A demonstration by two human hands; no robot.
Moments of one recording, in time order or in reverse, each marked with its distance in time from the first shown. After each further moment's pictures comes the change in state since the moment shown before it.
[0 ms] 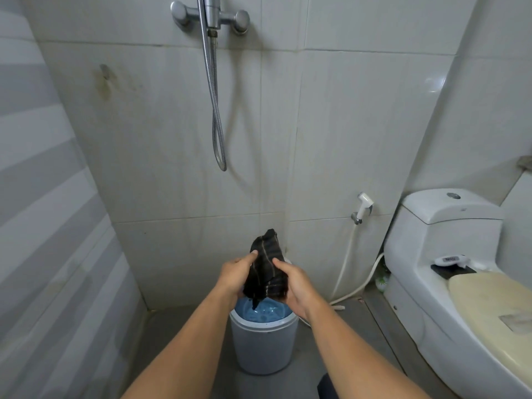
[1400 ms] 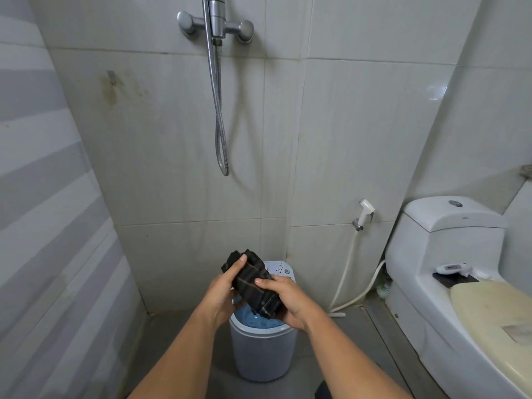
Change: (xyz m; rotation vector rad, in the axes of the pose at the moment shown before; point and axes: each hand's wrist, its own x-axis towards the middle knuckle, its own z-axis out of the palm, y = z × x) left_hand 0.020 -0.030 -0.032 -0.202 -0.158 0.002; right_hand -0.016 0.004 0.013 -0.103 -0.158 0.064
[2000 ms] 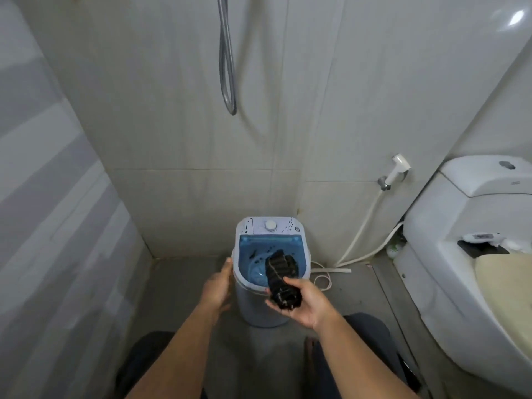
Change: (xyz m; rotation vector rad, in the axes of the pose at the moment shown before) left_hand 0.037 -0.079 -0.049 0.214 0.381 -0.195; right_hand 0.056 0.097 -0.067 0.492 0.210 0.376
